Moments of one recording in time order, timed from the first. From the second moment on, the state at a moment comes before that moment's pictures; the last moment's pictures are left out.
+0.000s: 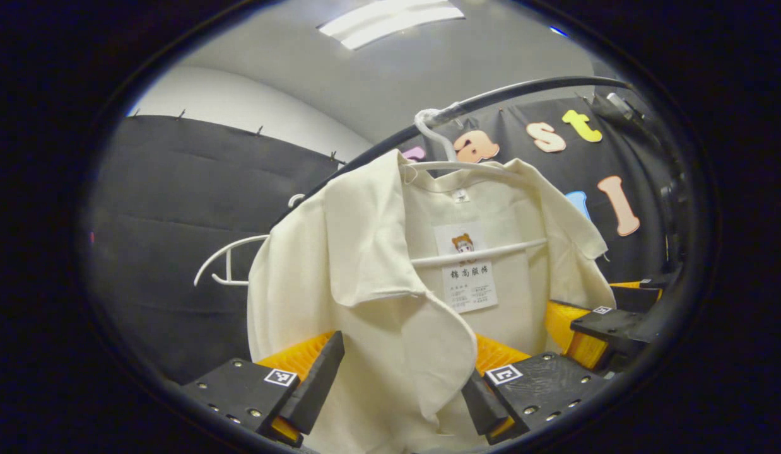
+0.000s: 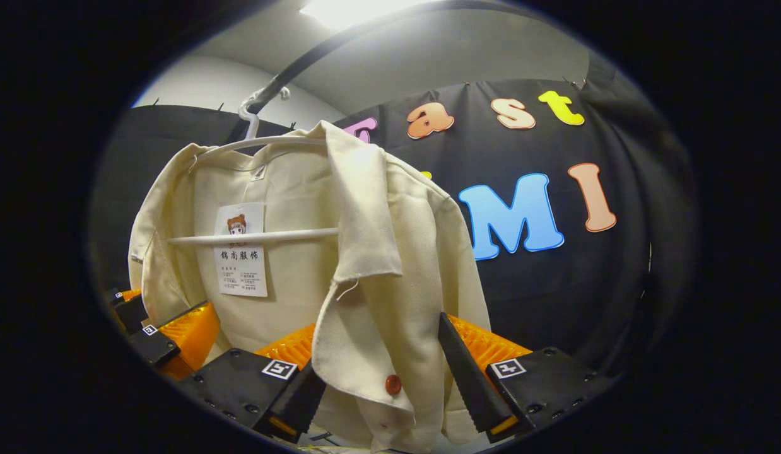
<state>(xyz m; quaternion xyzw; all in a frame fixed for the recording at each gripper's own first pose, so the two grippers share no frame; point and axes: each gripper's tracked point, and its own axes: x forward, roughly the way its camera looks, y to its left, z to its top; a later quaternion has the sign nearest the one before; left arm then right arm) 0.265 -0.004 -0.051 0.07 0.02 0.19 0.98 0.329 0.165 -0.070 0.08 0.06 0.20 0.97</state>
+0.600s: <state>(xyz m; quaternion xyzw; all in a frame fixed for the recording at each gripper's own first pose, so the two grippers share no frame) 0.259 0.020 -0.056 0.06 0.04 0.23 0.97 0.349 0.160 -0.068 0.08 0.09 0.15 0.98</state>
